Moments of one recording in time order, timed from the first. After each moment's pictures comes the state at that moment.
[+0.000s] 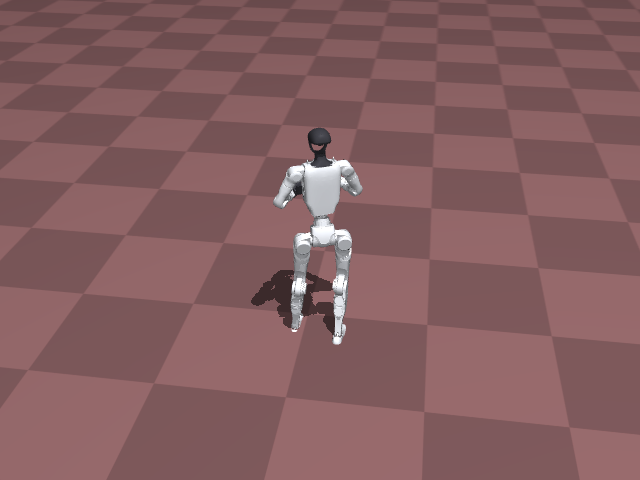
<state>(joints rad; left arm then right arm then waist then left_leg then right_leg) -0.12 0.48 -0.61 0.01 -0.93 -0.07 -0.46 -0.24 -0.48 0.51 -0.21 0.69 0.00 0.48 0.16 -0.01 -0.26 -0.35 0.06 -0.28 -0.03 -0.22 -0.03 -0.27 -0.01 -0.35 0.27 -0.35 -0.04</state>
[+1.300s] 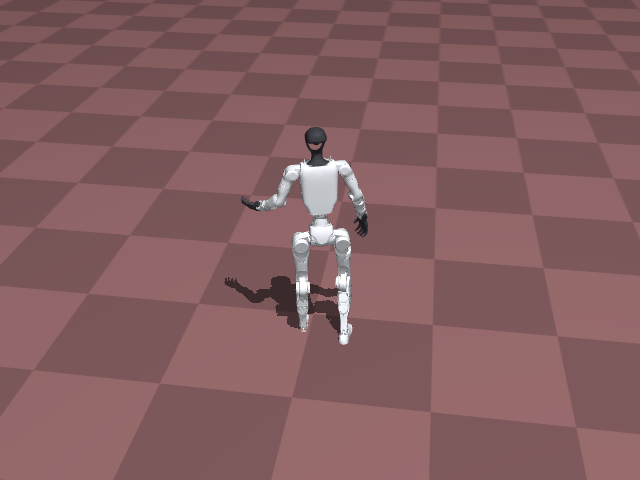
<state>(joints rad) -0.07 0.44 0.24 0.68 -1.34 -0.23 -0.09 -0.04 -0.37 0.25 1.09 -0.06 0.01 0.08 0.03 -0.03 -0.18 -0.27 -0.02 -0.09 -0.04 -0.25 -0.04 -0.32 -0.12 -0.27 0.51 -0.40 -0.06</state>
